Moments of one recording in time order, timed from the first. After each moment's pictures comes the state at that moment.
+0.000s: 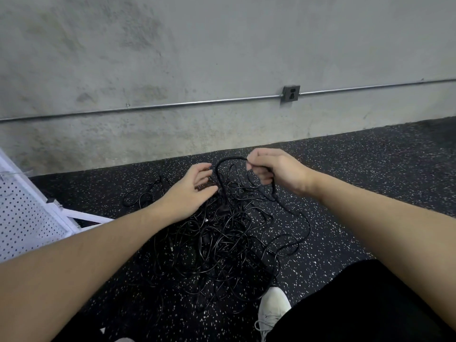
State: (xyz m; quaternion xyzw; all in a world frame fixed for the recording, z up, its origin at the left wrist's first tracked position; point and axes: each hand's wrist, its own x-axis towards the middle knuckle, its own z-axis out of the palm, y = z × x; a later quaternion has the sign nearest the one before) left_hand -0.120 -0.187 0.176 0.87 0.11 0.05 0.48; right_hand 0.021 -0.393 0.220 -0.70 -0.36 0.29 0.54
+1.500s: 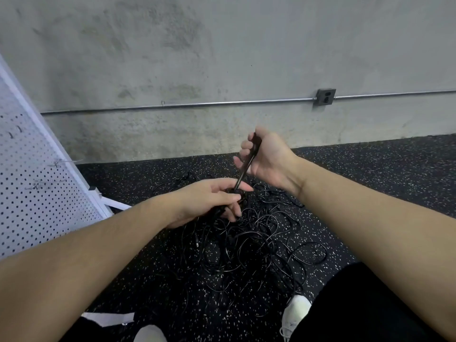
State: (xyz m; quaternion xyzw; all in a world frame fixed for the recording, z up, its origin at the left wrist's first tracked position) left_hand -0.169 -0.166 0.214 0.79 0.06 -0.09 0.60; right_hand -0.026 -0.272 0.249 -0.47 -0.06 0.39 0.79
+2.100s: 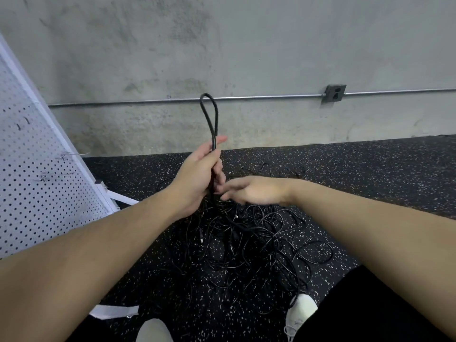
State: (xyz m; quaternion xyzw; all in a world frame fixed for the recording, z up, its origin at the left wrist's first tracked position) left_hand -0.155 -0.158 0.214 0.65 0.17 0.18 0.72; right_hand -0.039 -0.279 0.203 -0.76 -0.48 0.39 0.21
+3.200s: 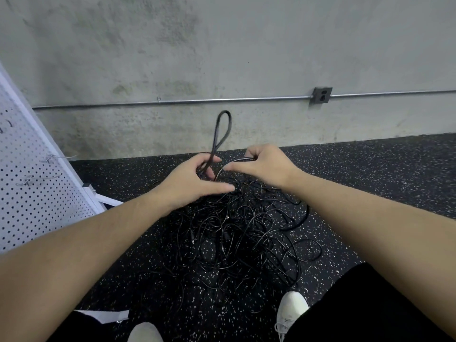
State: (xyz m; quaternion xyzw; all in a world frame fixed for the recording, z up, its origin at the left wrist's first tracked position) left_hand -0.165 -0.147 0.211 0.86 0.17 0.10 0.48; right_hand -0.019 -0.305 0.225 -0.83 -0.38 0.13 0.40
